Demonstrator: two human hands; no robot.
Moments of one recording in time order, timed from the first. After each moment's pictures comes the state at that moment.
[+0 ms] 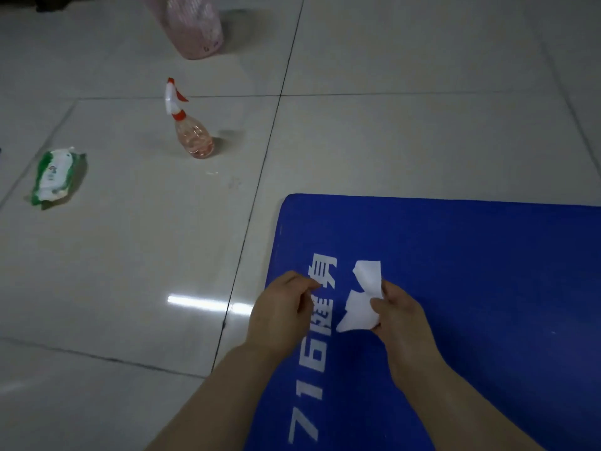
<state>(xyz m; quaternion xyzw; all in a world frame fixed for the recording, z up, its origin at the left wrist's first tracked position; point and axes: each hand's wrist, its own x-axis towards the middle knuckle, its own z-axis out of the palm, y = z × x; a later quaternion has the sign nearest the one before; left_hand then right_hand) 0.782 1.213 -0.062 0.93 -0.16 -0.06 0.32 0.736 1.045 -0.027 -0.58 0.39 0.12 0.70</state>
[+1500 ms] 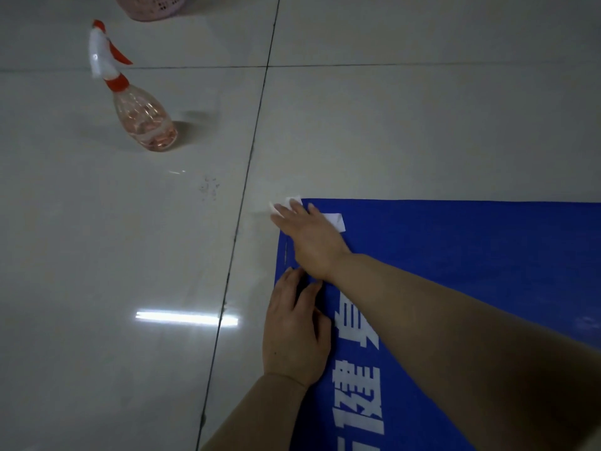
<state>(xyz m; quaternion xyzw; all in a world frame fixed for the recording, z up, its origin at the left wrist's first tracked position) 0.873 1.223 -0.241 0.92 -0.15 0.05 0.35 0.985 1.113 -0.200 -0.97 -0.16 0.10 0.16</state>
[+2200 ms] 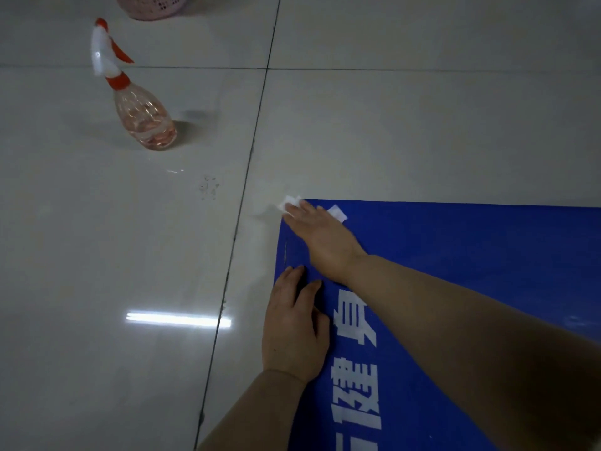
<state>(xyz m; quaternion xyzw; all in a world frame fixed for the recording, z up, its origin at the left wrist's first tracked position) 0.874 1.224 -0.242 0.92 -0.16 0.05 0.35 0.976 1.095 -0.200 -0.97 -0.16 0.08 0.13</state>
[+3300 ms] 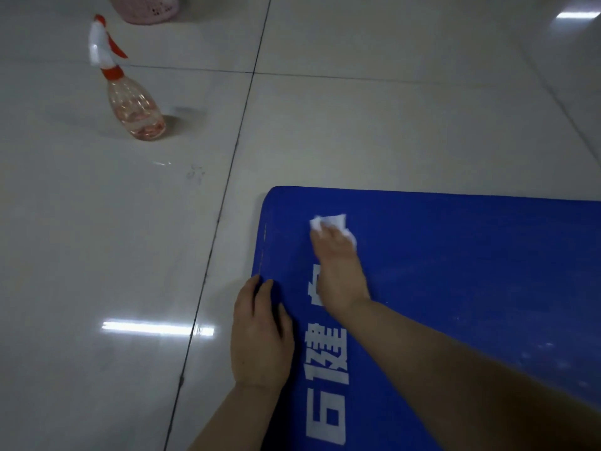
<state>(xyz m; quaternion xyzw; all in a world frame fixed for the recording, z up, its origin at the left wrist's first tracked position) 0.820 1.232 -0.233 0.93 -0.05 0.08 0.34 0.876 1.087 -0.205 -0.99 0.02 0.04 0.12</state>
